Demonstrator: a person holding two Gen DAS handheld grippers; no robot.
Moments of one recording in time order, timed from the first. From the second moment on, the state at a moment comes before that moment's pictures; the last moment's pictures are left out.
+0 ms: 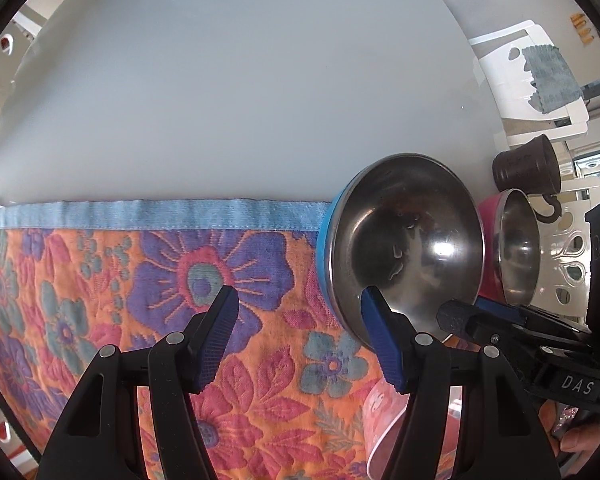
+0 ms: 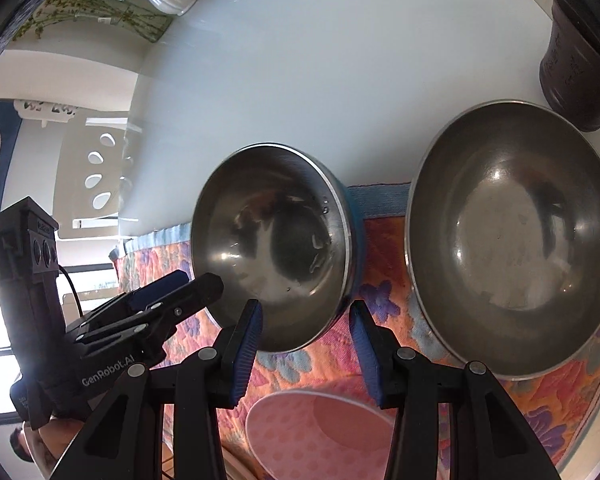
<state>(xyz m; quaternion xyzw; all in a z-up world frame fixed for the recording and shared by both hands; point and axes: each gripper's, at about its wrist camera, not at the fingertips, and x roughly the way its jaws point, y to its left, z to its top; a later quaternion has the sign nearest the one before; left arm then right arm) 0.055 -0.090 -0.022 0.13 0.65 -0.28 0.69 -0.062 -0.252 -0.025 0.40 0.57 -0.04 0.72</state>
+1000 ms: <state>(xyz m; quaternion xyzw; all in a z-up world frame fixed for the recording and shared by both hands) 0.051 -0.102 -0.031 0.10 0.63 -0.31 0.70 -0.053 -0.254 -0.037 0.35 0.57 -0.08 0.74</state>
